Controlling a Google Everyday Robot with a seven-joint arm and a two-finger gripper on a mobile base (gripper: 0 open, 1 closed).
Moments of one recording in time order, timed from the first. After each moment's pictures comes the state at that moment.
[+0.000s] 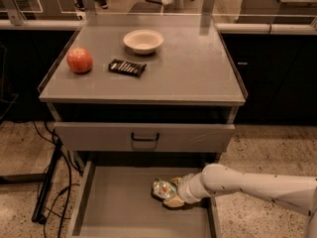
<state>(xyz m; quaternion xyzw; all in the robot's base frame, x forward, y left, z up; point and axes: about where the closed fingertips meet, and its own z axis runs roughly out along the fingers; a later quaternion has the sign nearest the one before) 0.499 -0.052 0.397 -0.57 0.75 0.20 0.27</state>
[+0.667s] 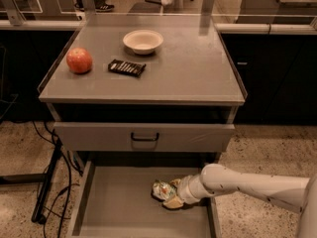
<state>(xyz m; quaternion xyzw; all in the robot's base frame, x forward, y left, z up) 0.500 -0.051 0.376 -0.56 0.76 0.22 0.25</state>
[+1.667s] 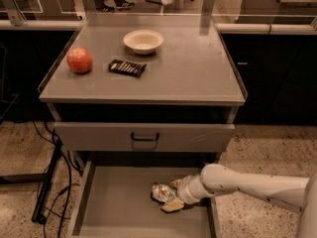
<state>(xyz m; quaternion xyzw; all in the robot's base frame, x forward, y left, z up) 0.499 -0.051 0.376 -0.56 0.76 0.22 0.25</state>
